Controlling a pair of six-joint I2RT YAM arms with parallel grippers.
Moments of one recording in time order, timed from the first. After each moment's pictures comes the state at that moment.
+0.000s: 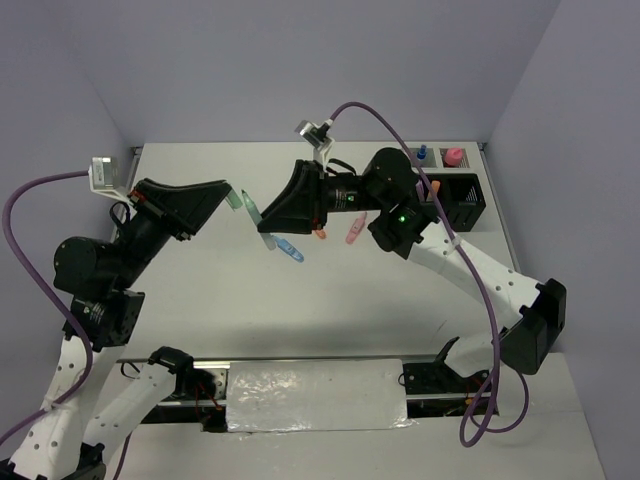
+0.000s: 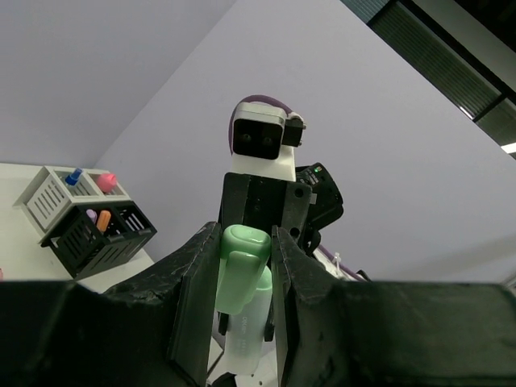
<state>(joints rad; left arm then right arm) -0.31 0.67 1.02 0.12 0.38 -1.06 0.80 1.40 1.37 0.37 -0.91 0.89</state>
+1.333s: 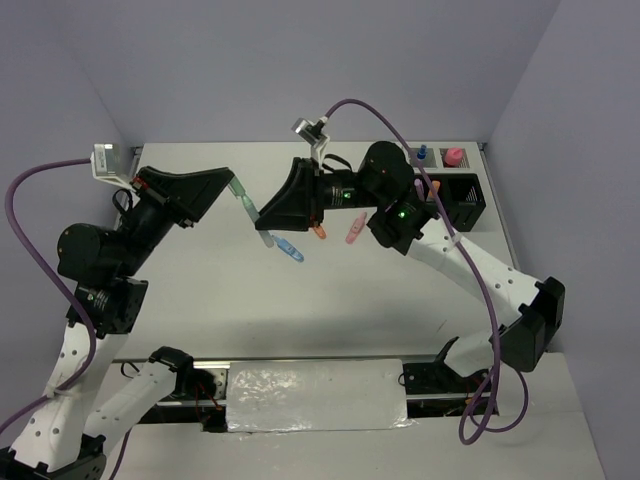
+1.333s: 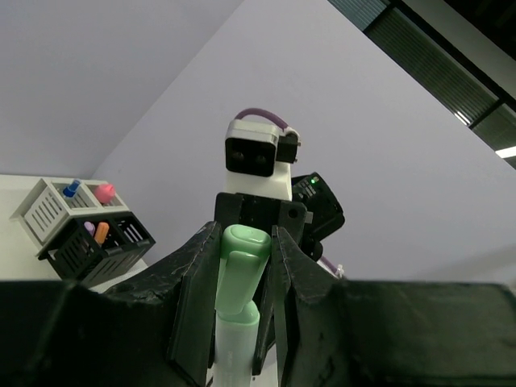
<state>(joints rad) -0.31 0.74 1.07 0.15 0.36 -1.06 0.80 1.41 1.42 0.26 -0.89 0.83</state>
